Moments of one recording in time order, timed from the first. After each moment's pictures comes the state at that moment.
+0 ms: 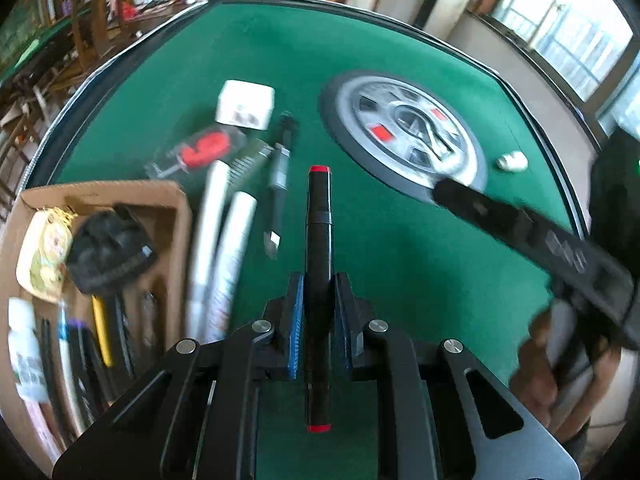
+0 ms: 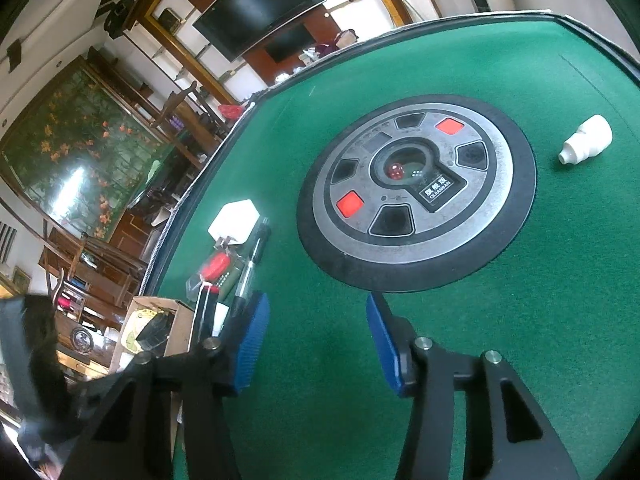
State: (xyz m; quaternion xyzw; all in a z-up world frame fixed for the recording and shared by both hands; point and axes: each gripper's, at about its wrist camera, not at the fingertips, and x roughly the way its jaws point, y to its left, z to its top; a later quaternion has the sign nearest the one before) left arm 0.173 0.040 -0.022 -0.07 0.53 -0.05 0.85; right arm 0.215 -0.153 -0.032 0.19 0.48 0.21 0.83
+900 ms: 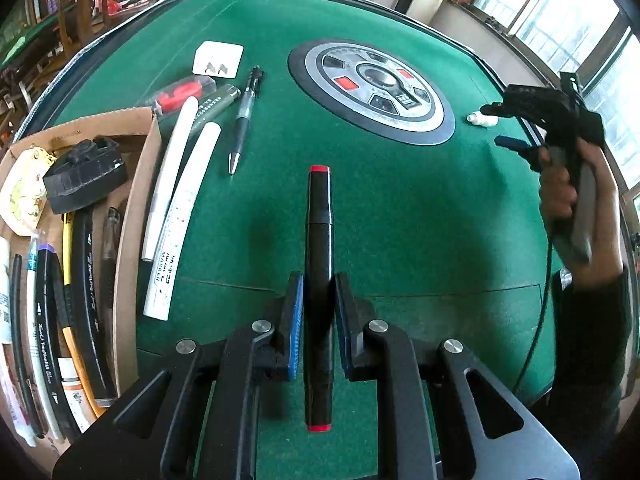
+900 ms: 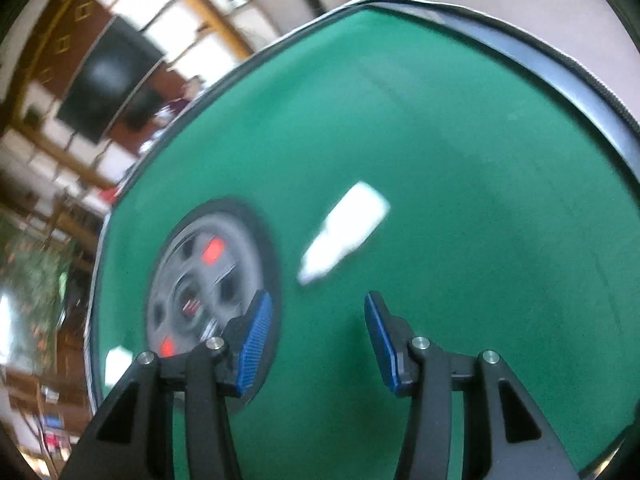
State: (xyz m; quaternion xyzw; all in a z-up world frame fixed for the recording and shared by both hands) left arm 0.133 0.025 -0.040 -0.08 0.54 -0.08 0.84; right arm 0.281 -0.308 -0.039 0.28 0.50 -0.05 0.82
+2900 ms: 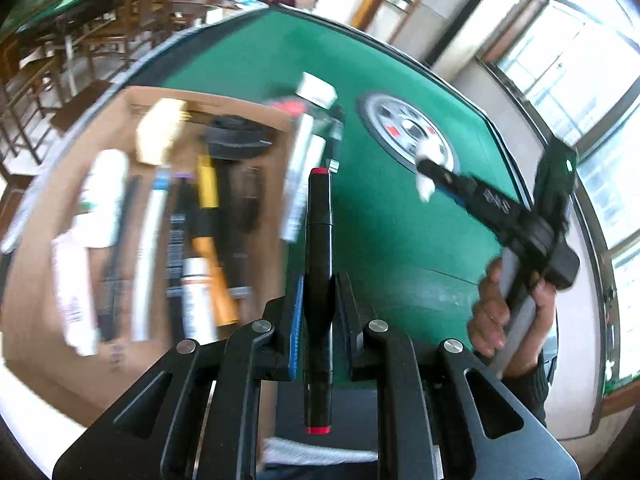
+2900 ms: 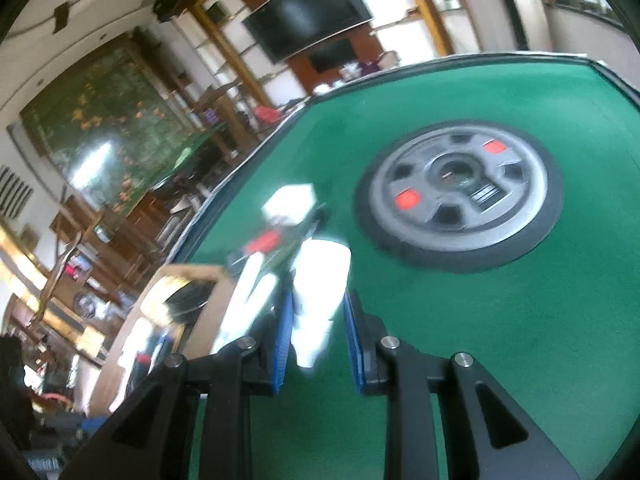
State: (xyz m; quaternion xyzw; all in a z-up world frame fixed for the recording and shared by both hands) left arm 0.037 0.133 0.014 -0.18 0.49 -0.04 0.85; right arm 0.162 -0.129 -0.011 0.15 0.44 0.27 0.84
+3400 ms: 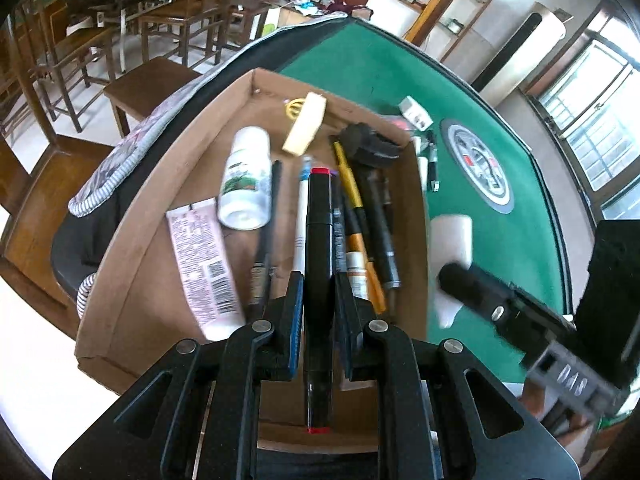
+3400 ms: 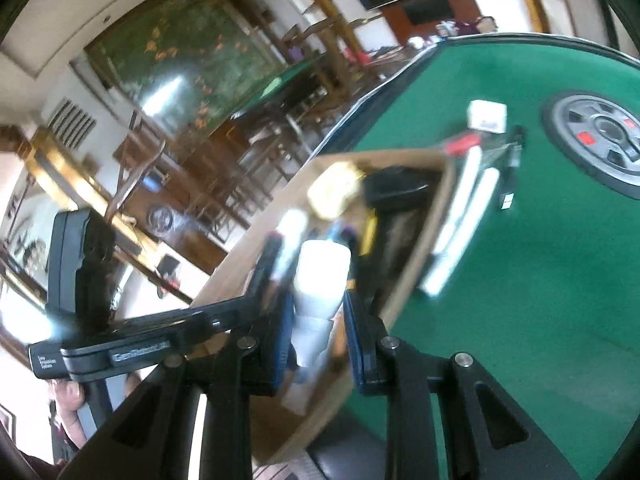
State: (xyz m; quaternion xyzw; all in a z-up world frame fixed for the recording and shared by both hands) left arm 0.003 0.220 -0.009 -0.21 0.49 0.04 0.84; right arm 0.056 0.015 0.008 0.09 0.48 0.41 0.77
